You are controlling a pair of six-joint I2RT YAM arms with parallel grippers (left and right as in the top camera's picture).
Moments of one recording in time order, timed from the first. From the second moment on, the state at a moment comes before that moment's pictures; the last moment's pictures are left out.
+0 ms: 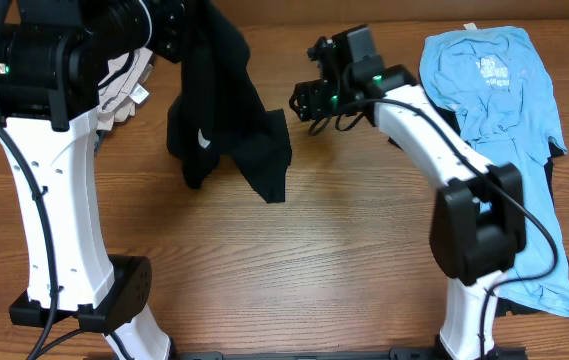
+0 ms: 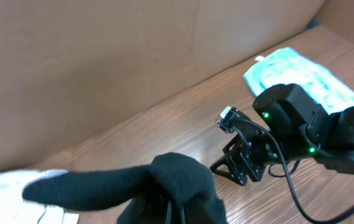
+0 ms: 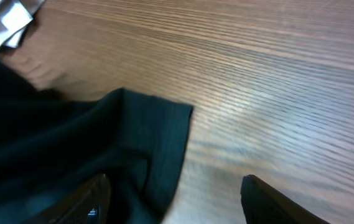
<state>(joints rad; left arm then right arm) -0.12 1.90 2.68 -1.37 0.36 0.21 0.37 2.13 1.74 -0.58 -0.32 0.16</state>
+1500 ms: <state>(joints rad) -0.12 1.90 2.68 -1.45 0.22 0.21 0.51 2.36 1.89 -0.60 0.15 0.33</state>
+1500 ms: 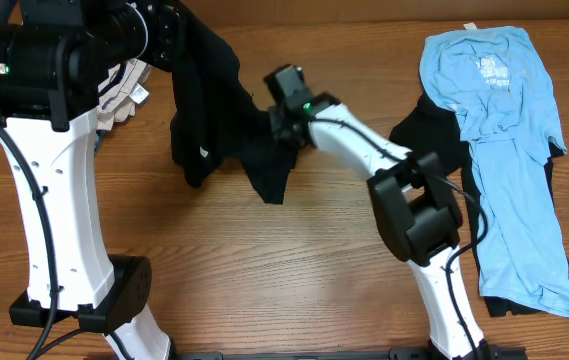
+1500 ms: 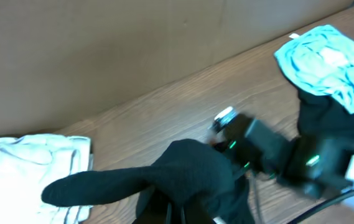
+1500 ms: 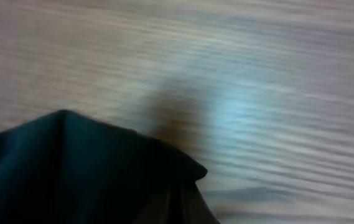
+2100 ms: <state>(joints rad) 0.03 1.86 2.68 -1.44 0.09 0.12 0.15 1.70 2.15 -1.07 0.05 0.24</state>
